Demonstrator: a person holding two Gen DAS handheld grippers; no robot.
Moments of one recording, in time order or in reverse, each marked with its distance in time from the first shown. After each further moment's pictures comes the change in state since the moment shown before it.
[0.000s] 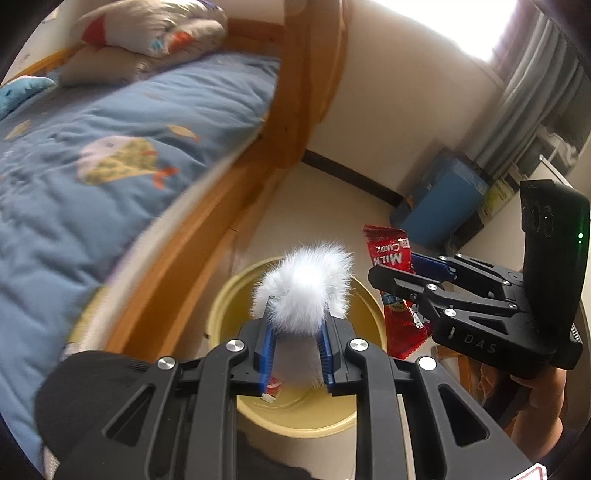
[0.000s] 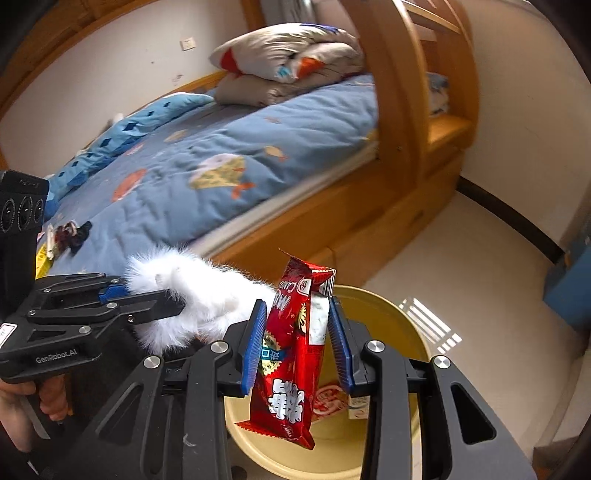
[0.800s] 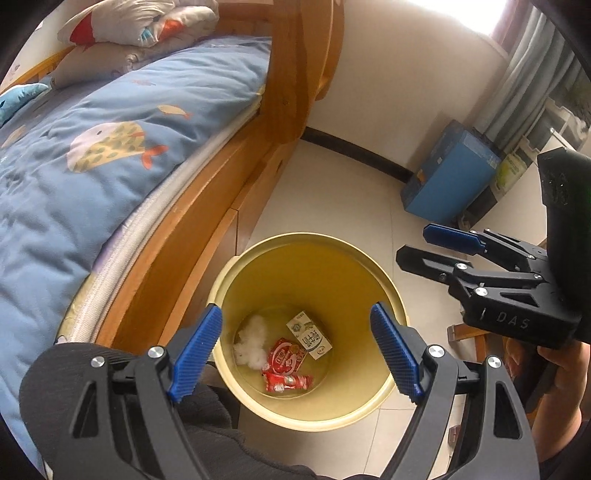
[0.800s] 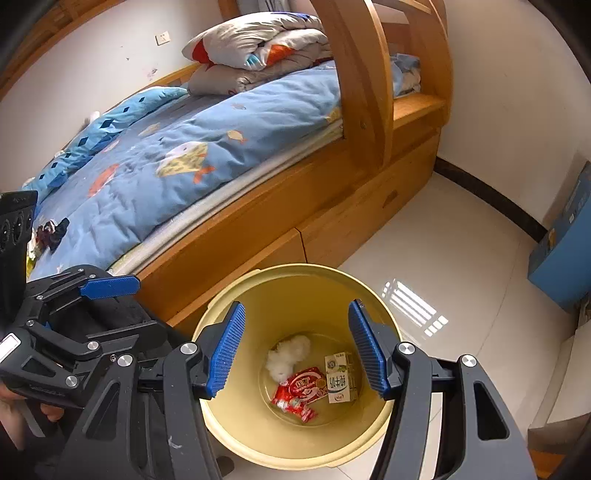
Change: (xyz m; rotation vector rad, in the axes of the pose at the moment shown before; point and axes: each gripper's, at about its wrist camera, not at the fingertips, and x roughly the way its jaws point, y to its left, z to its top) left arm 0.018 -0.006 -0.011 0.039 0.053 0.068; right arm 0.000 -0.019 -0.009 0.033 0.027 -0.044
